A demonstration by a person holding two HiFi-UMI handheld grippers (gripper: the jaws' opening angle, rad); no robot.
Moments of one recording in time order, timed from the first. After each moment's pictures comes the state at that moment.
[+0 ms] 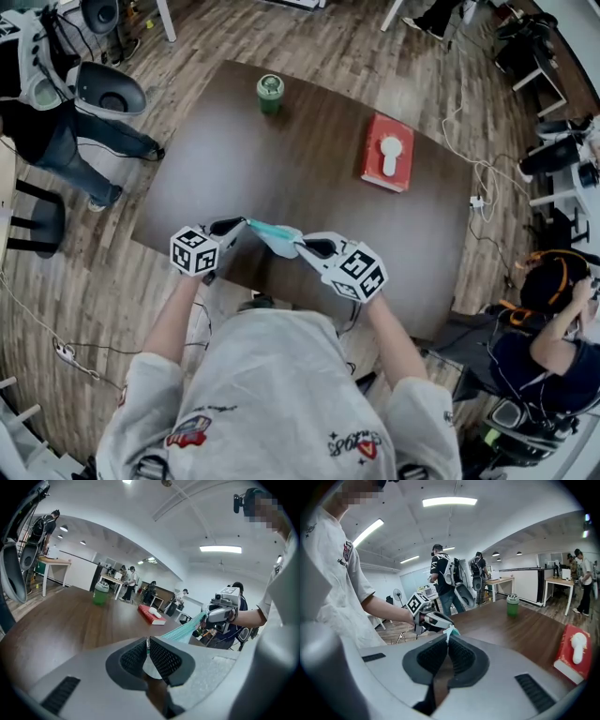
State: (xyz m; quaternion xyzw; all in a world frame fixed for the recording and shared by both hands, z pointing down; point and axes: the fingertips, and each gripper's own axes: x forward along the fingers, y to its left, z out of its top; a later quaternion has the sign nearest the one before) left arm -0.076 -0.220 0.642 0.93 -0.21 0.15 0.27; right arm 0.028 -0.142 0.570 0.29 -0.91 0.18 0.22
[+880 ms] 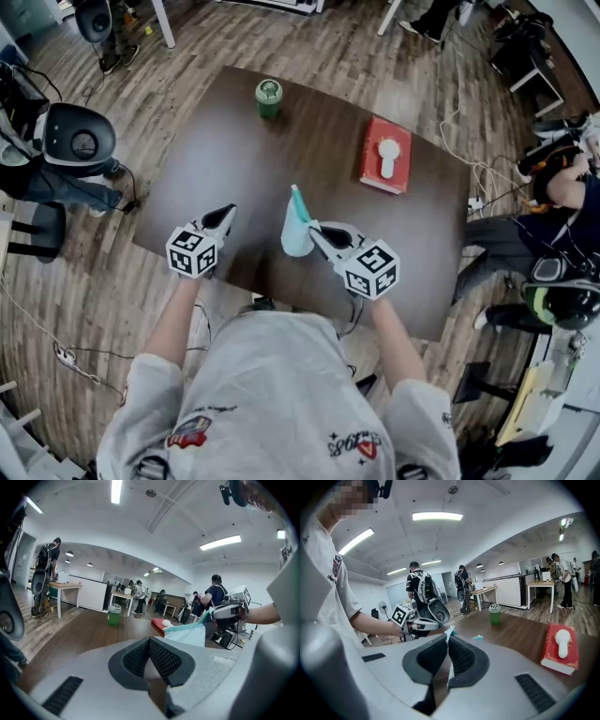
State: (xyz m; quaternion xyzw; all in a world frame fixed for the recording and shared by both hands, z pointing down) left arm -0.093 -0.252 0.593 0.92 -0.31 0.12 0.19; right arm 0.068 -0.163 0.535 0.38 -0.89 0.19 0.14
